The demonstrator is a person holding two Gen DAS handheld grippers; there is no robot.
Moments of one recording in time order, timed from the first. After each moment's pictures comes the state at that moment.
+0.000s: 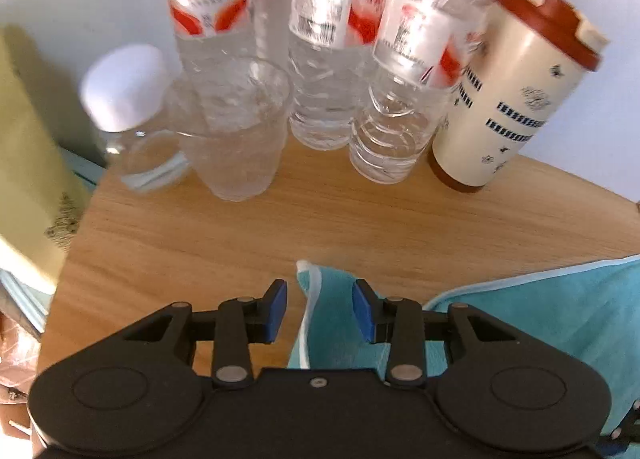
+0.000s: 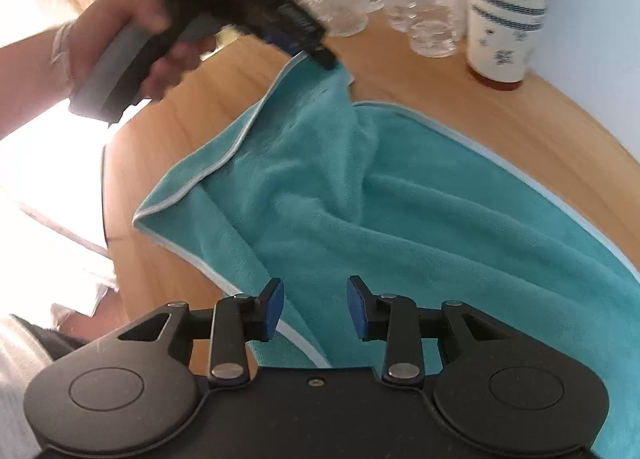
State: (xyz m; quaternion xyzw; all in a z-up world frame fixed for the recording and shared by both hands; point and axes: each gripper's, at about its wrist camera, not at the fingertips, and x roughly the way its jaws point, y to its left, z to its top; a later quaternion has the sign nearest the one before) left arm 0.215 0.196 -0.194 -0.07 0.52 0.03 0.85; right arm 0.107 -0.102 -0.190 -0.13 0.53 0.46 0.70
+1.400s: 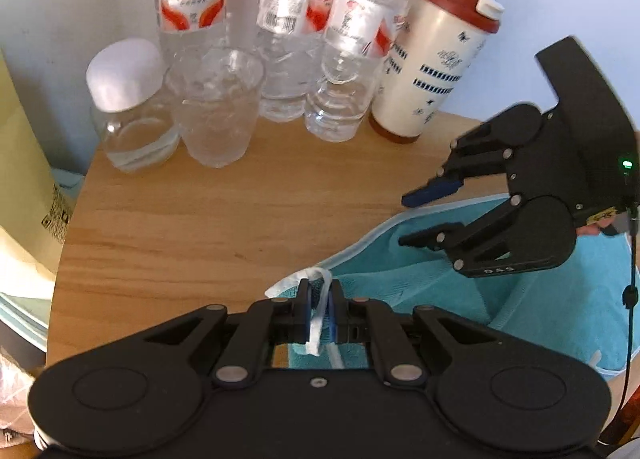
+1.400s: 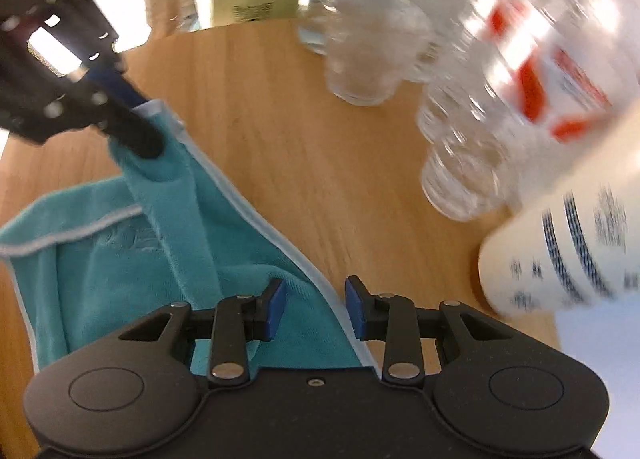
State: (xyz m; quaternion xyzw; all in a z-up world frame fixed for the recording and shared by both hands) left arm 0.129 0.218 -0.171 -0.05 0.50 -0.07 0.86; right arm 0.189 0.022 -0.209 -0.37 0.41 0.50 0.67
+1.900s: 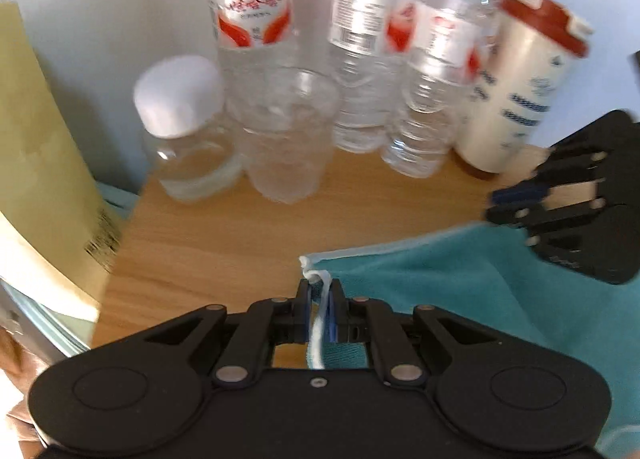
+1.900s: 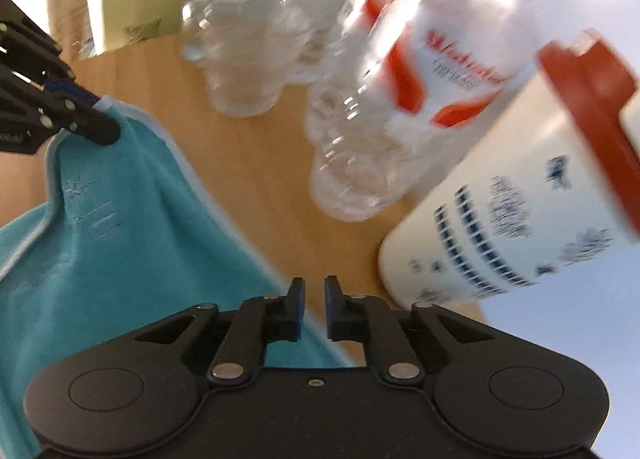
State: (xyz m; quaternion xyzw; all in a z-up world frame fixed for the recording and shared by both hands) left arm 0.167 0.219 -0.191 0.00 0.48 0.05 0.87; right arm 0.213 0.019 -0.202 -0.35 0.38 0.38 0.77
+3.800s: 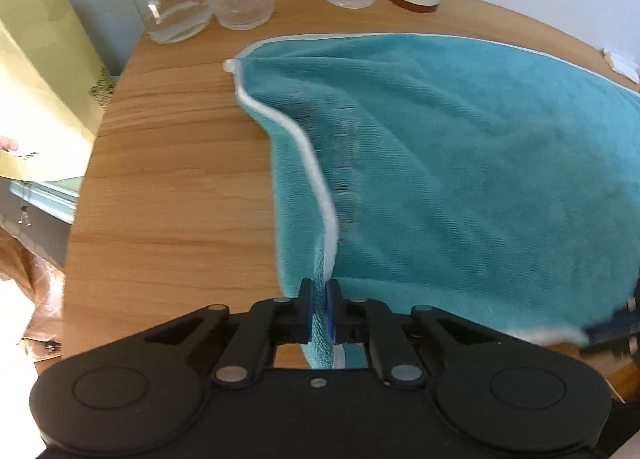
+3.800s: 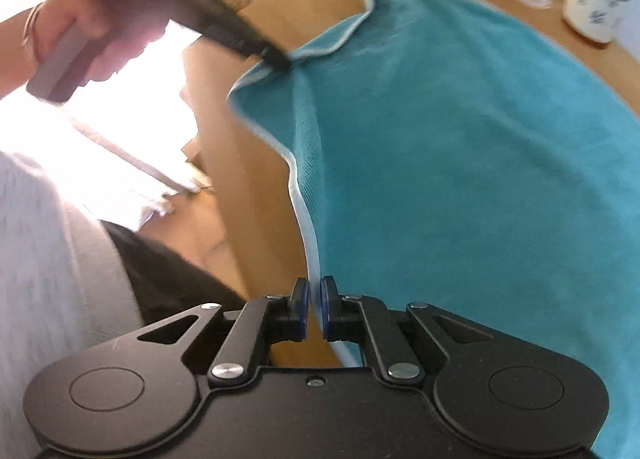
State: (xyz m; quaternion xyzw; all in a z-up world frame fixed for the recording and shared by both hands) left arm 0.046 0.187 -0.196 0.00 0.60 0.02 0.80; right arm 0.008 -0.098 -0.204 -0.18 0.56 0.51 0.62
